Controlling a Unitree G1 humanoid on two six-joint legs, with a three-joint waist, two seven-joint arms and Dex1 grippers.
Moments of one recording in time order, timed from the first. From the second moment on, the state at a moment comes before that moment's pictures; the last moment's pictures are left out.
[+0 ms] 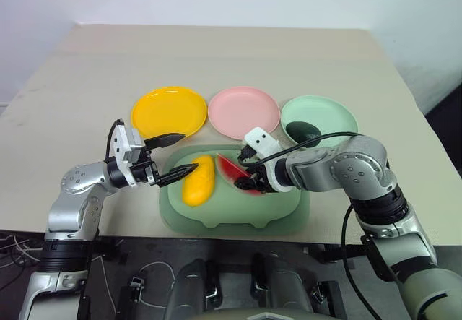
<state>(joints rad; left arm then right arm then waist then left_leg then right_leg) -0.28 0.59 0.13 0.02 -0.54 0.14 -1.16 -0.77 -0.49 0.27 -0.29 1.03 1.51 -0.02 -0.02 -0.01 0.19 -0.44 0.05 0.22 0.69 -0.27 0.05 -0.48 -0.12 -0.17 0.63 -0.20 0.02</state>
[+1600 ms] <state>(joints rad) -0.16 0.62 0.18 -0.10 -0.55 0.15 -1.10 -1.34 -0.25 0.24 0.93 0.13 0.64 0.74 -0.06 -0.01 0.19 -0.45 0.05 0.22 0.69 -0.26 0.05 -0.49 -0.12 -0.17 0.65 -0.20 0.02</state>
